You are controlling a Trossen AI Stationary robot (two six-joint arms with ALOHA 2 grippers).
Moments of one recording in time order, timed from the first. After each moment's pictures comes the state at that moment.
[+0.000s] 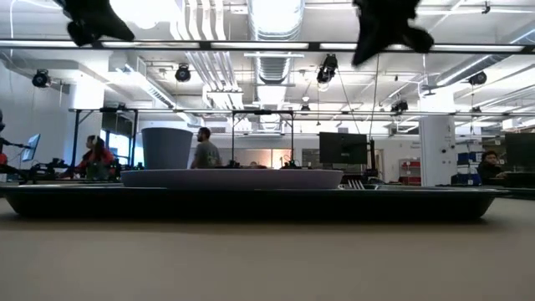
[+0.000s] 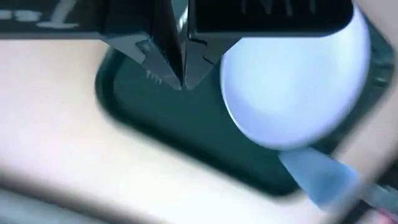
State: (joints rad) left arm 0.25 0.58 0.93 -0.87 -0.14 -0.26; right arm 0.08 1.34 1.23 -0.90 0.44 0.97
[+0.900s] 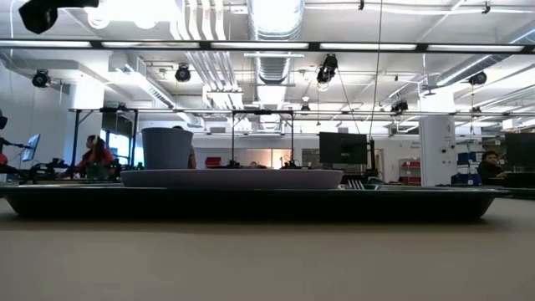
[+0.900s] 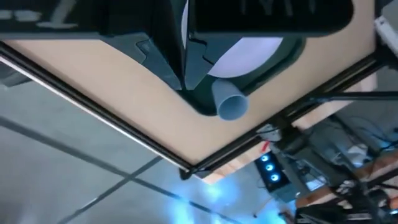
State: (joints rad) left arm 0.25 0.31 0.93 -0.85 -0.24 -0.44; right arm 0.10 1.22 1.55 -0.88 0.47 0.56
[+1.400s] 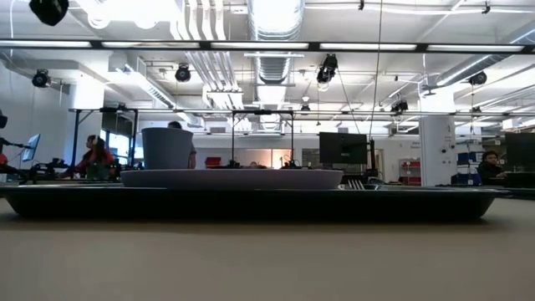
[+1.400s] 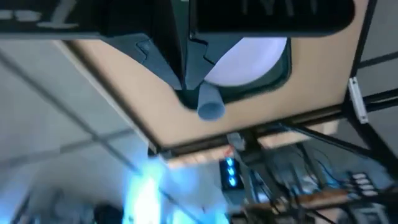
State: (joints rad) left arm 0.25 0.27 0.89 -0.77 -0.05 -0.21; right arm 0.15 1.08 1.59 -0.95 0.36 0.26
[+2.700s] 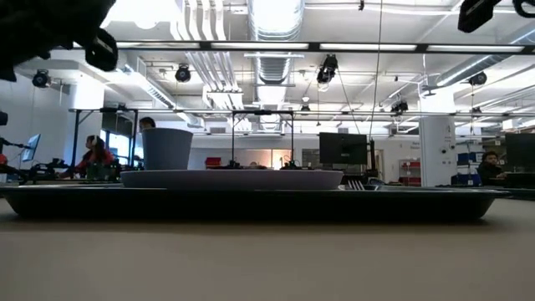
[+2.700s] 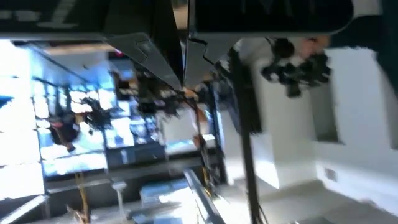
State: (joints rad) left arm 0.25 0.08 0.11 0.29 0.41 -0.24; right arm 0.15 0.08 0.34 0.07 -0.04 0.15
